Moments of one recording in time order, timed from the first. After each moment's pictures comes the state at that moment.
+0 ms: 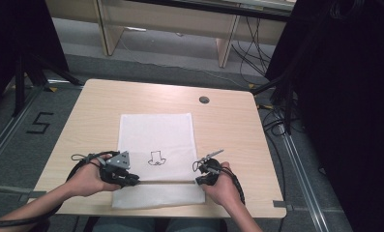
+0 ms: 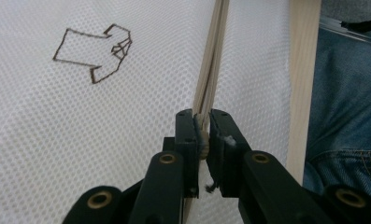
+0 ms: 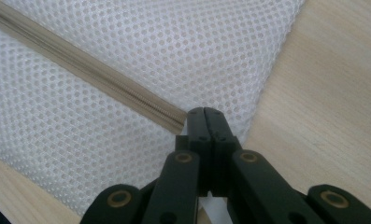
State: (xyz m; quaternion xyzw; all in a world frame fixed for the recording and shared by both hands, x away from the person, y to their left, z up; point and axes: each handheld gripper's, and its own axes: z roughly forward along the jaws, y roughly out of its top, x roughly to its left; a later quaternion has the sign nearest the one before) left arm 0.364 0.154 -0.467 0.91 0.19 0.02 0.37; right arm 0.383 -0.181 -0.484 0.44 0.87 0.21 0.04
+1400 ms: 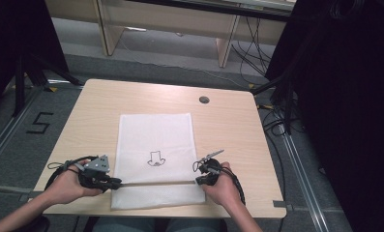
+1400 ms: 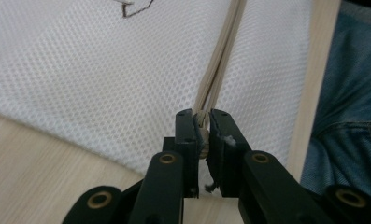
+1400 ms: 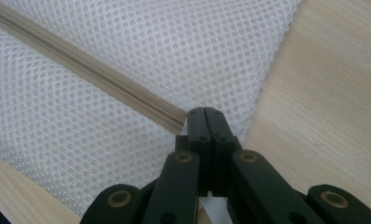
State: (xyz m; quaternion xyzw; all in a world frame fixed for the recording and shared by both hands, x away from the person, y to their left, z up) left arm 0.350 0.202 -0.483 0.90 0.24 0.03 0.37; right arm 0.382 -0.181 -0.484 0.44 0.87 0.21 0.04
